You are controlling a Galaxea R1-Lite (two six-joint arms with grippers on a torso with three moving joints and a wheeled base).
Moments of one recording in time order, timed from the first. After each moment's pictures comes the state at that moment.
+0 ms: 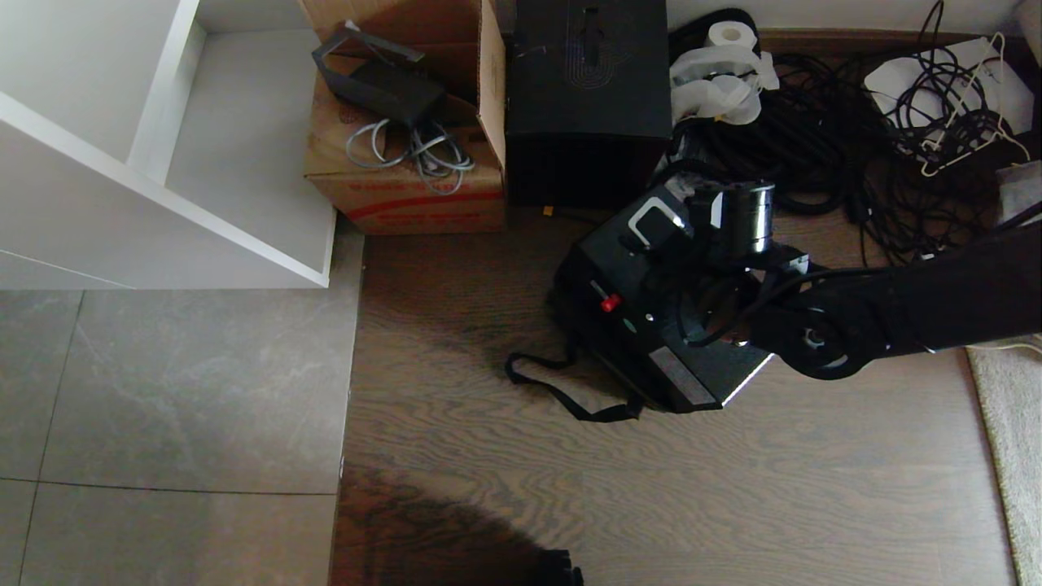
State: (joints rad) left arm 0.00 0.00 0.00 -0.03 0.01 -0.04; right arm 0.55 1.95 -1.25 -0.55 -0.82 -0.81
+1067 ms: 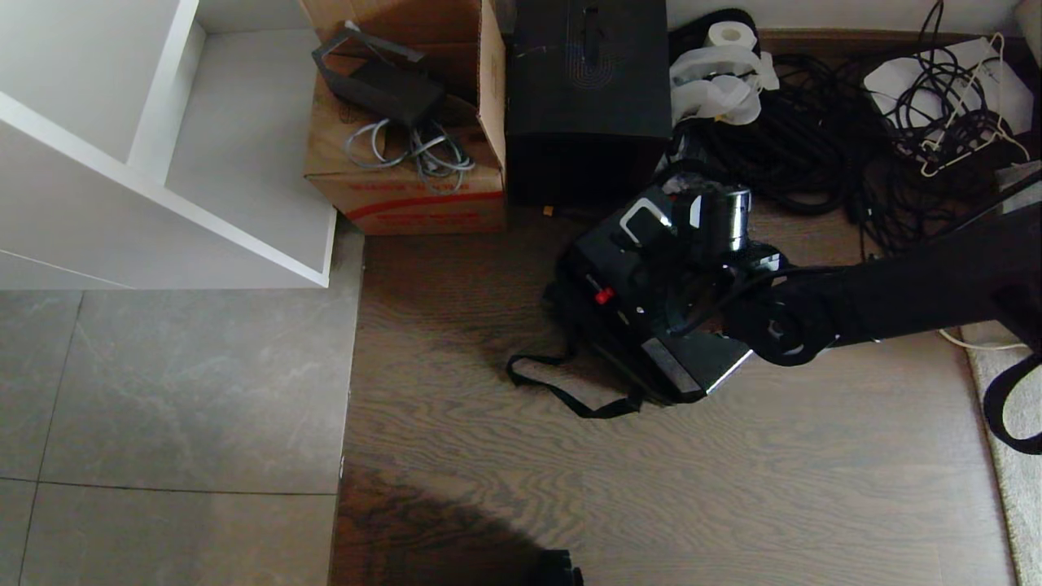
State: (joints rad) left arm 0.00 0.00 0.00 -0.03 0.01 -0.04; right arm 0.52 2.05 -1.36 -0.56 -0.80 -0.81
